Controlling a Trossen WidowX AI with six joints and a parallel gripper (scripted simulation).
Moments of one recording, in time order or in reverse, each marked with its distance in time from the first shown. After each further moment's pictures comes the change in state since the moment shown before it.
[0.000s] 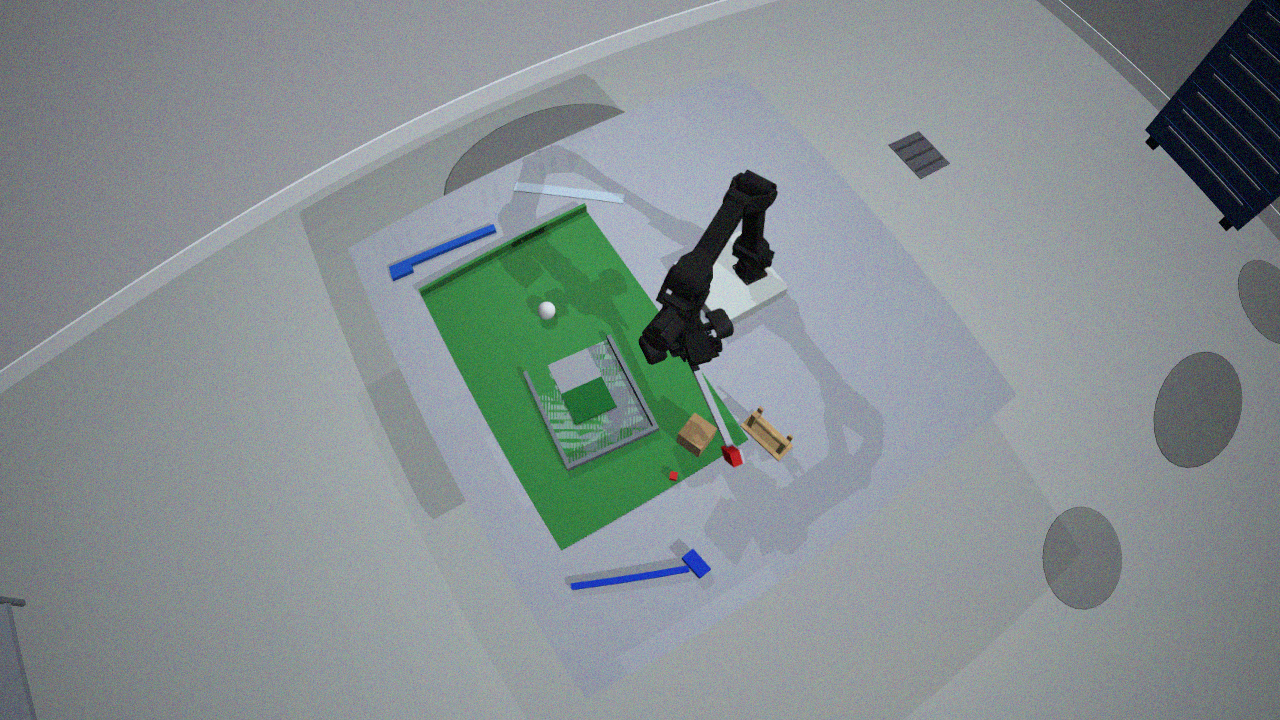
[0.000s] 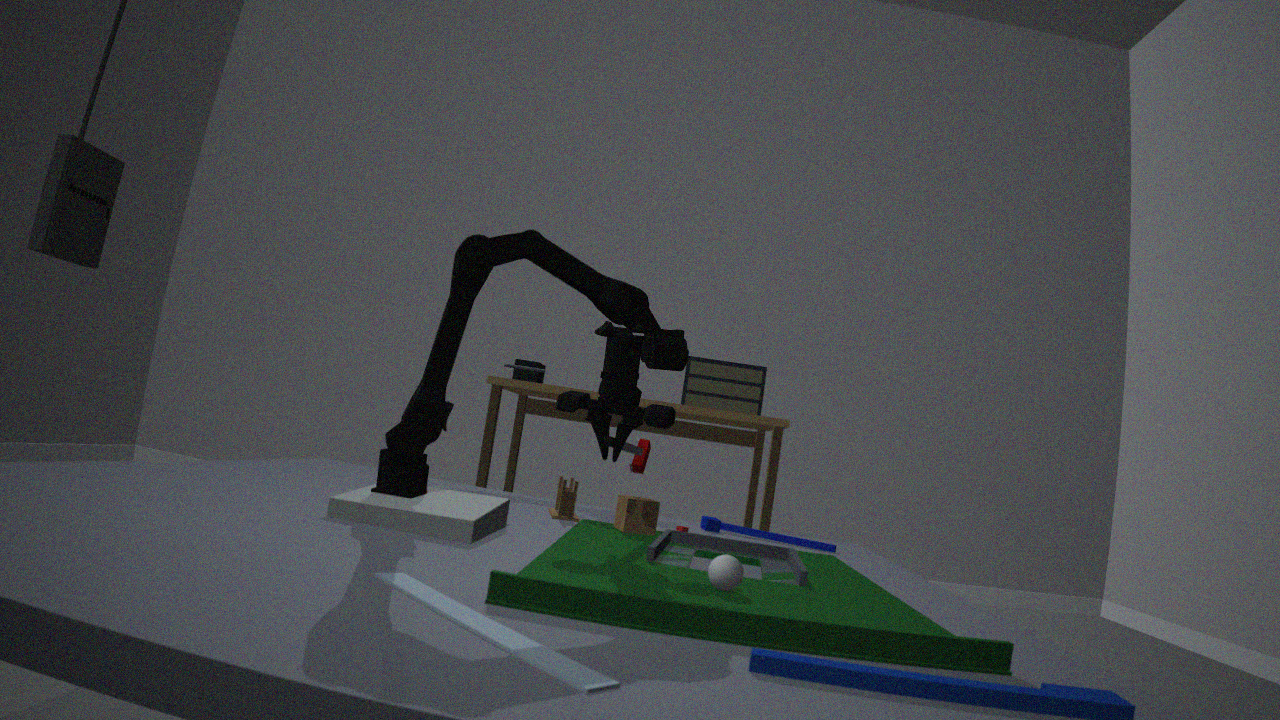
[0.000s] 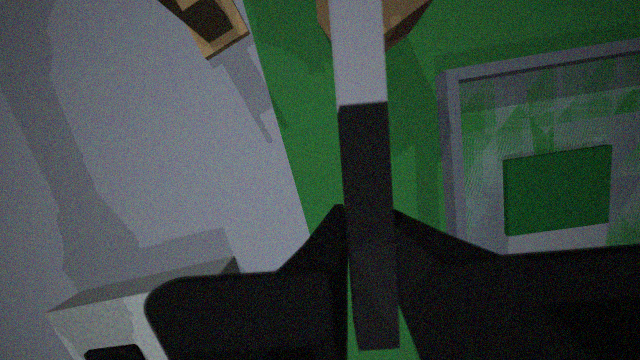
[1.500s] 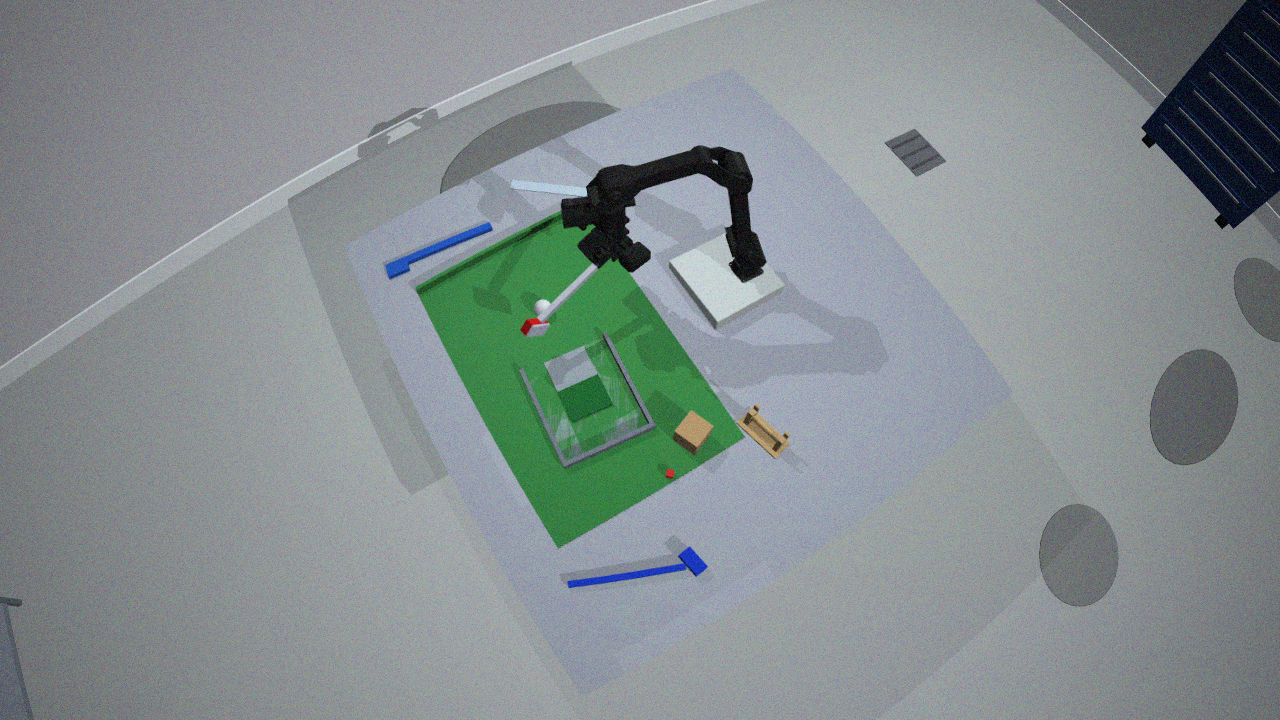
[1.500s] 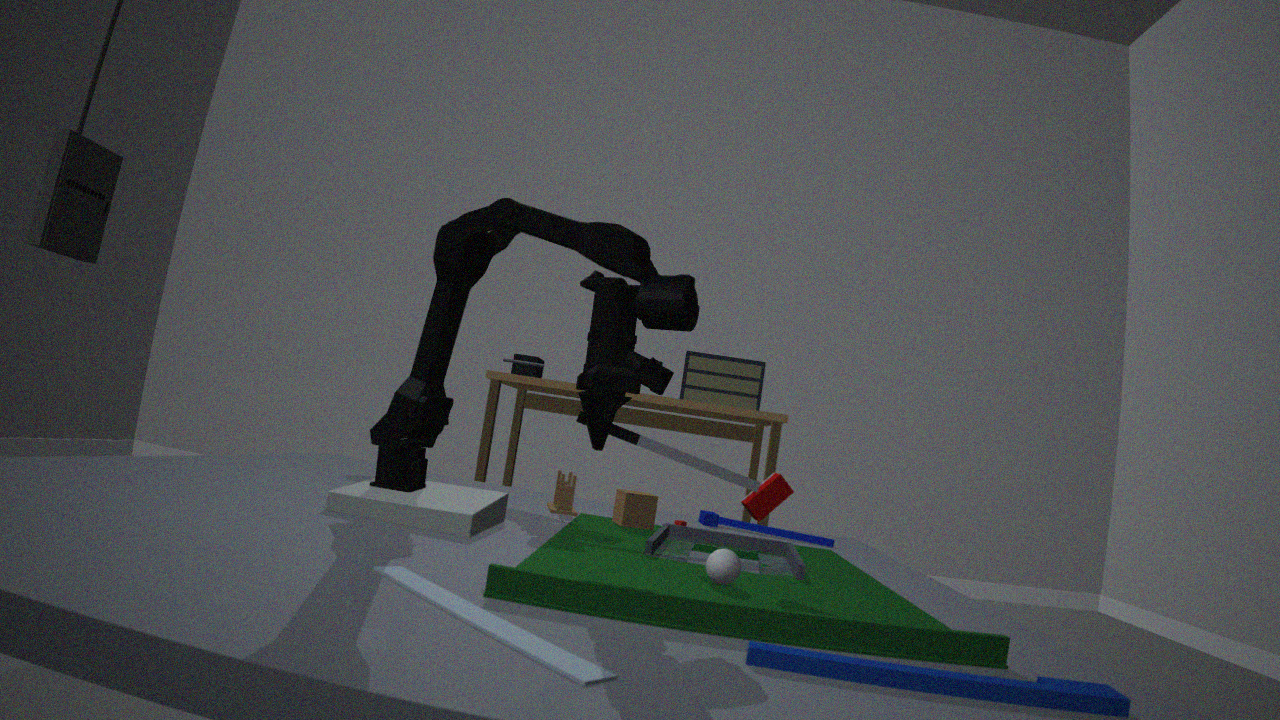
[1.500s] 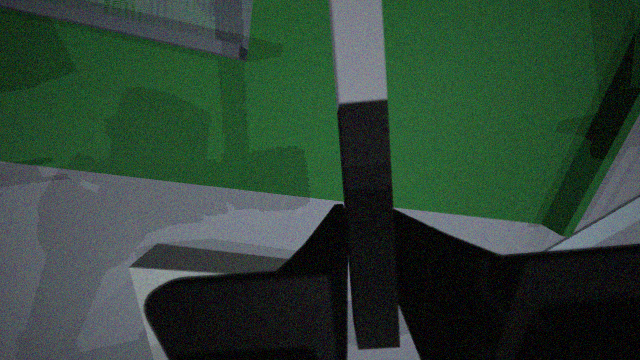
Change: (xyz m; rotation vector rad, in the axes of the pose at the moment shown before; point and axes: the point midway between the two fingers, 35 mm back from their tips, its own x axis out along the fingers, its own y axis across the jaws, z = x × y) arm -0.073 -0.055 -0.260 1.187 0.139 -0.156
